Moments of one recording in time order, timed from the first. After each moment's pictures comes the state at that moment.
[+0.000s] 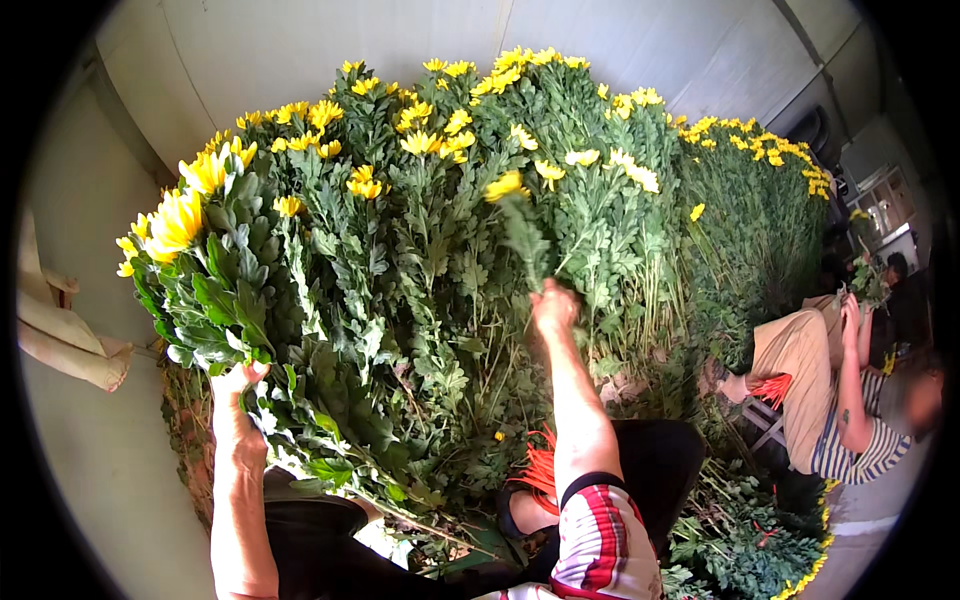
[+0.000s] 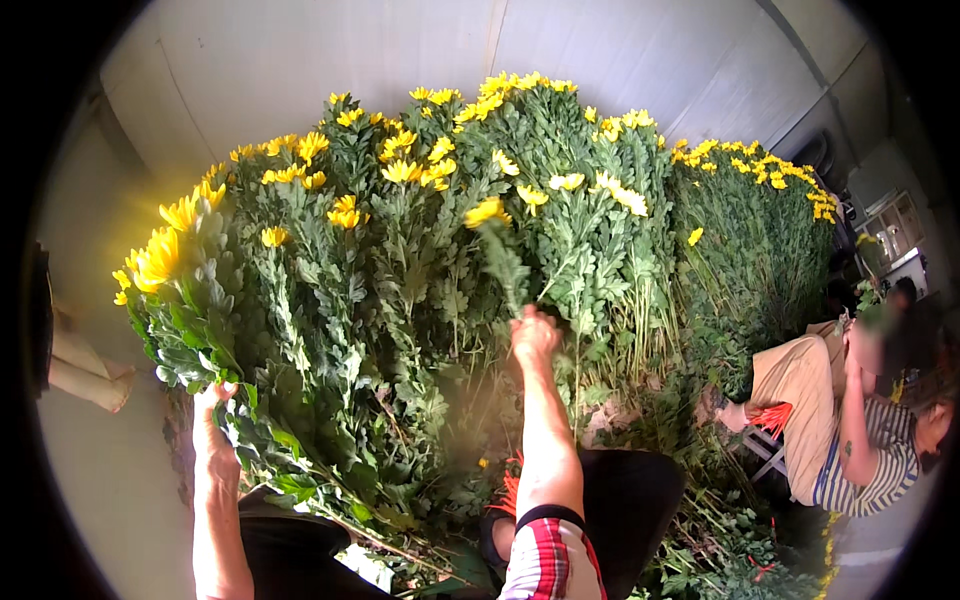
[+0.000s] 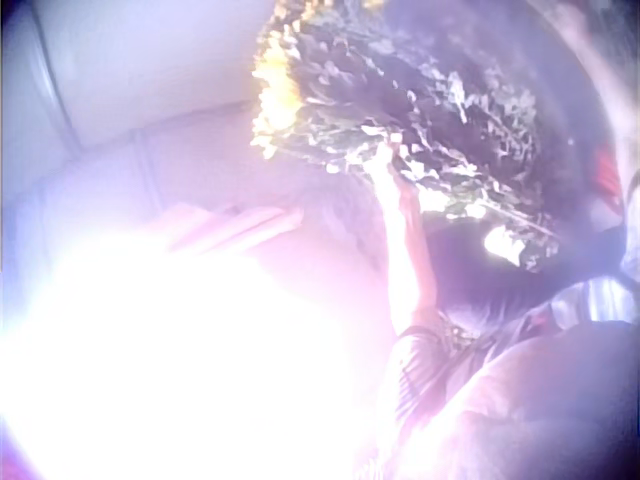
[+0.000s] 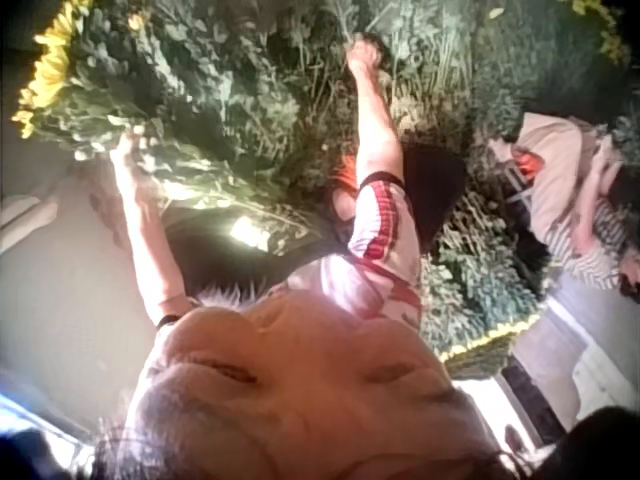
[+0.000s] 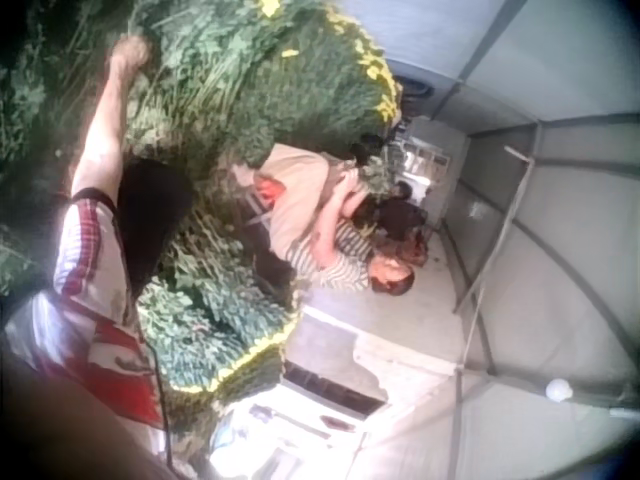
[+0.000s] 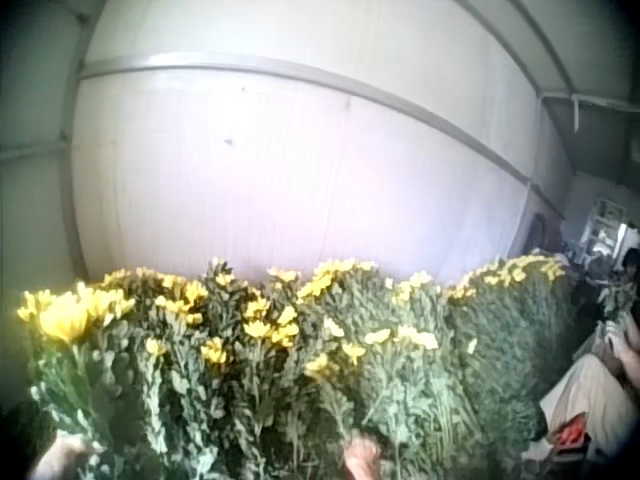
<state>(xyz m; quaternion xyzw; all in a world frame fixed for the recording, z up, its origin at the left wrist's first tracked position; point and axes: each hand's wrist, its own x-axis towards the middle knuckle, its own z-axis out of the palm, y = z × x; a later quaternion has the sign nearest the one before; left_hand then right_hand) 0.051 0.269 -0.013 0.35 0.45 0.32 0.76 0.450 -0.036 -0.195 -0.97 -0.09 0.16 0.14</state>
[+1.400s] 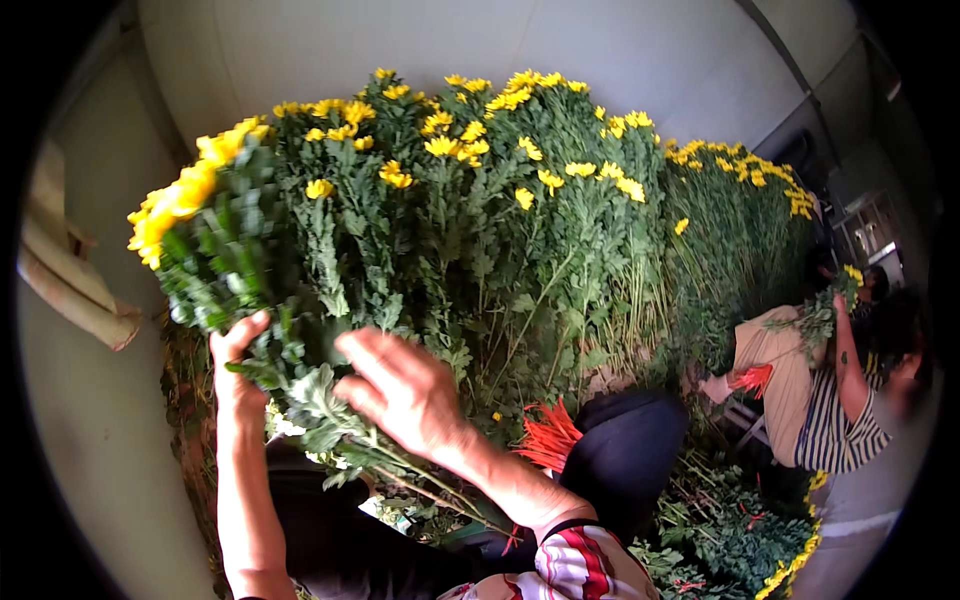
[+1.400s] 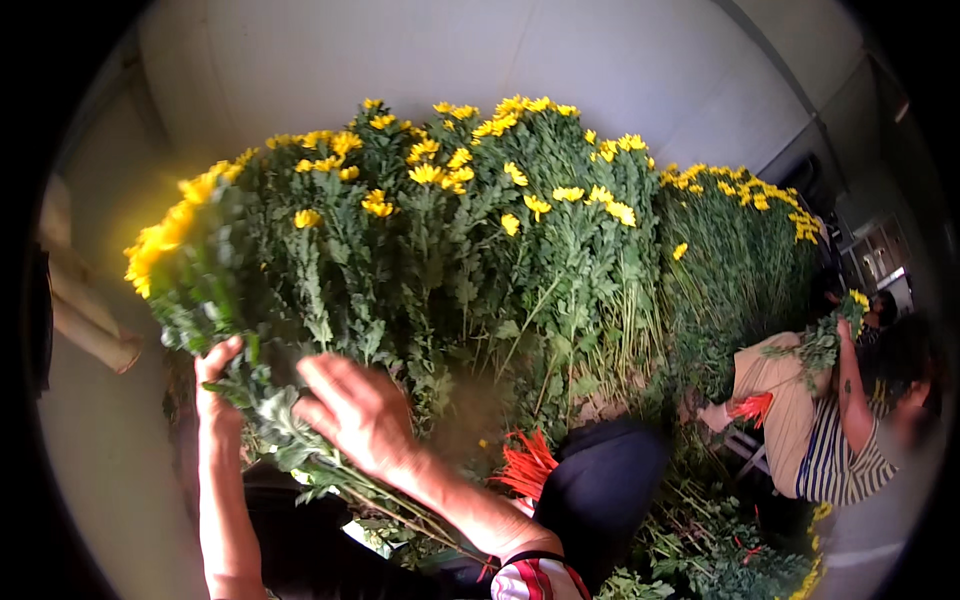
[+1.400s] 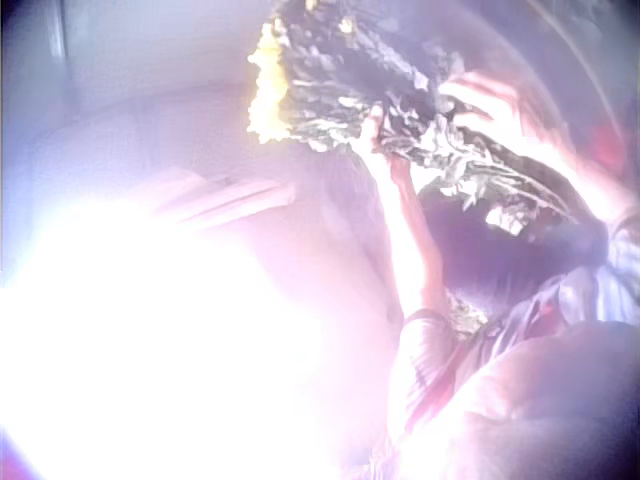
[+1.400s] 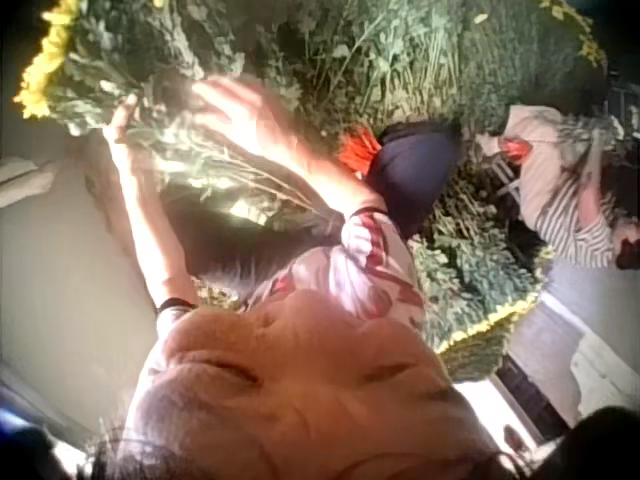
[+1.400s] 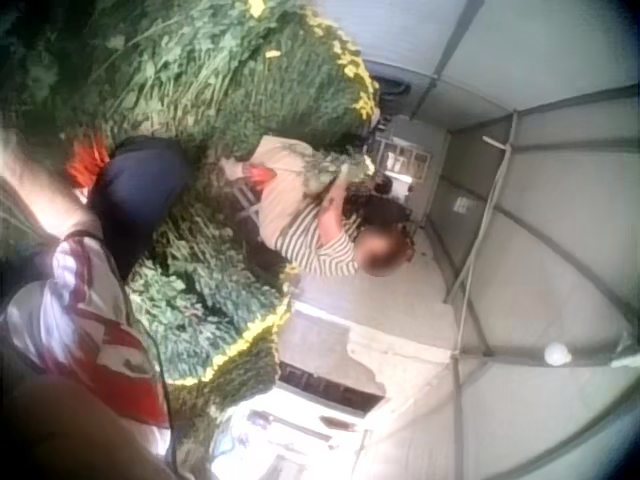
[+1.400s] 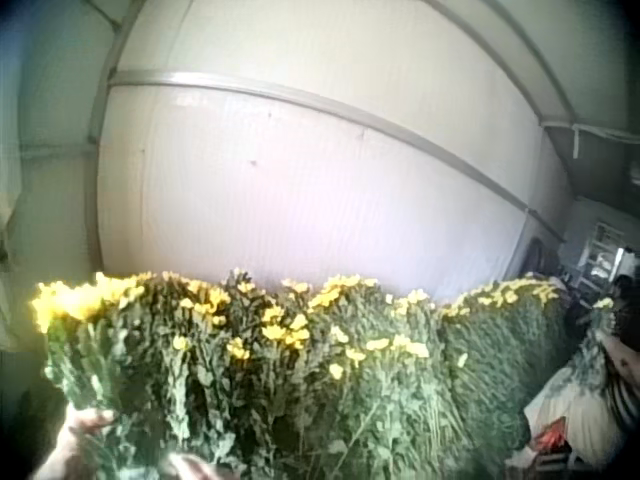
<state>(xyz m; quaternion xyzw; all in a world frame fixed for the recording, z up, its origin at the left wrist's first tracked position) 0.026 0.262 0.043 0.41 0.29 0.37 0.78 0.134 0.070 0.038 -0.71 -0.53 -0.07 0.47</state>
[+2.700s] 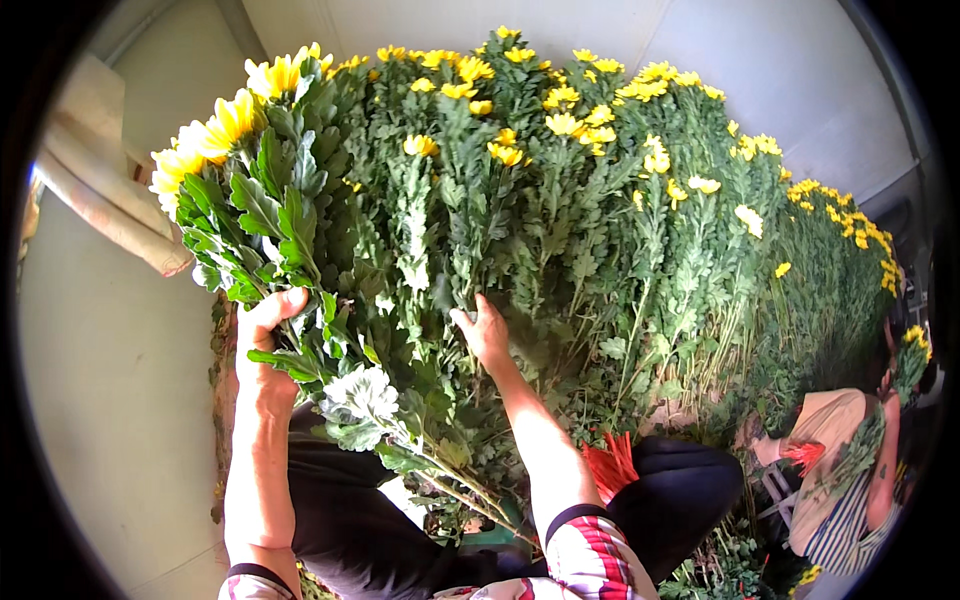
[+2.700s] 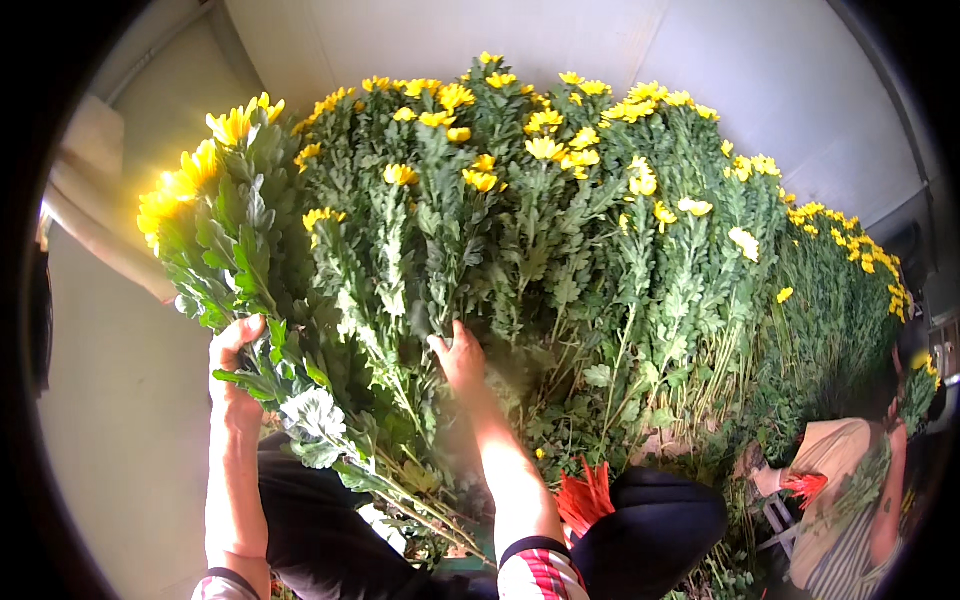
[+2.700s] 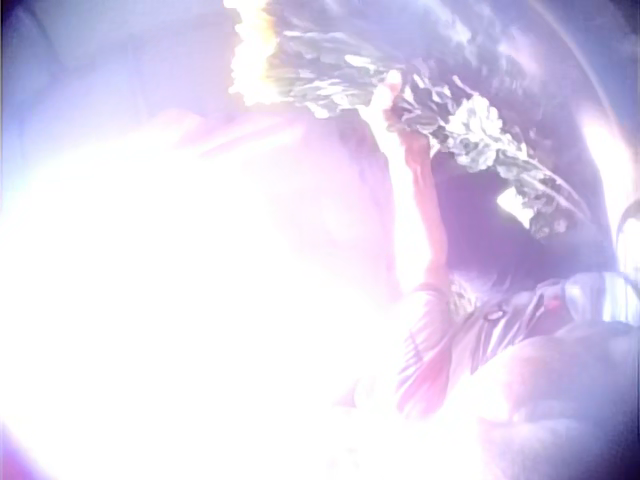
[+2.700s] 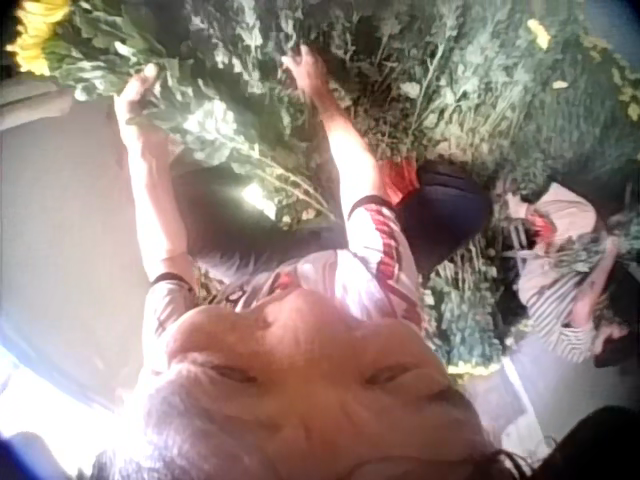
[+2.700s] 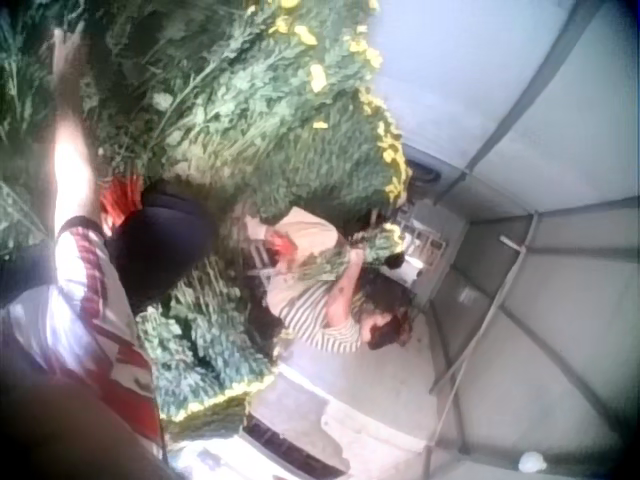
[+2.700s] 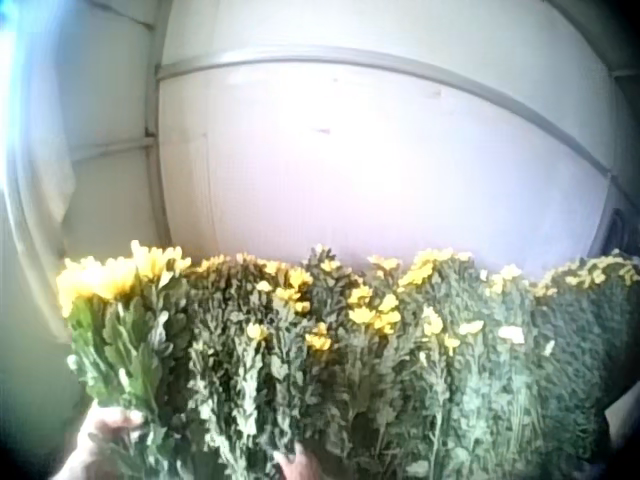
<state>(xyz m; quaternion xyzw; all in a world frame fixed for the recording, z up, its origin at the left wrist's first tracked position) 0.023 0.267 0.063 0.36 0.37 0.37 0.78 0.226 0.146 -0.265 -0.86 -0.30 0.10 0.39</state>
